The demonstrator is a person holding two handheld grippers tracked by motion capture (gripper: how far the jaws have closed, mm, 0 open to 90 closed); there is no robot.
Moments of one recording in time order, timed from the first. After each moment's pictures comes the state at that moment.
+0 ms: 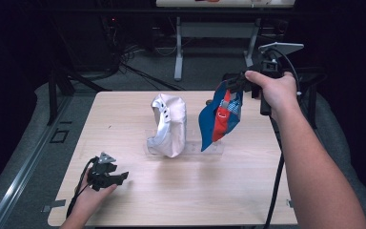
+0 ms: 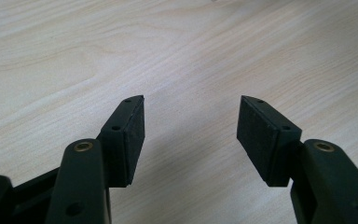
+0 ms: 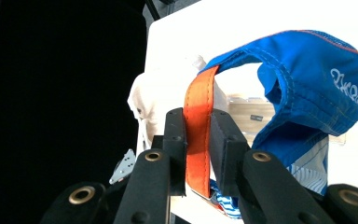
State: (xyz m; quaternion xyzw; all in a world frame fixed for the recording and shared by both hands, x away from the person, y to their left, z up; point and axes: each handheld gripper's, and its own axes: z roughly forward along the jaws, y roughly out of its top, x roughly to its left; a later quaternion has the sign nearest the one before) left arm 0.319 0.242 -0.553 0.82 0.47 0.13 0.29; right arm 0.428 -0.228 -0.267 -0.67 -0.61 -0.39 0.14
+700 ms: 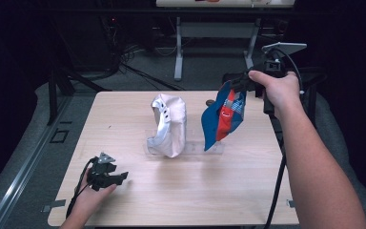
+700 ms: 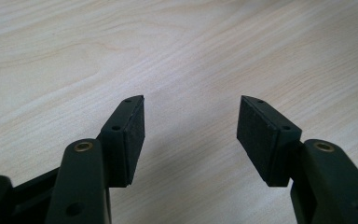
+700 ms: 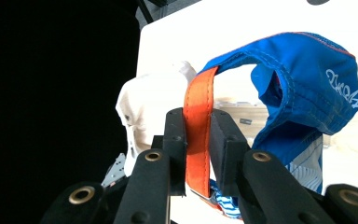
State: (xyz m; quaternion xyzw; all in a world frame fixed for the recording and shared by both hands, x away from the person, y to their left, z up) left arm 0.320 0.243 -0.555 0.82 0.48 0.14 0.29; right arm 0.433 -0.240 -0.271 -0.68 -0.61 -0.39 0.13
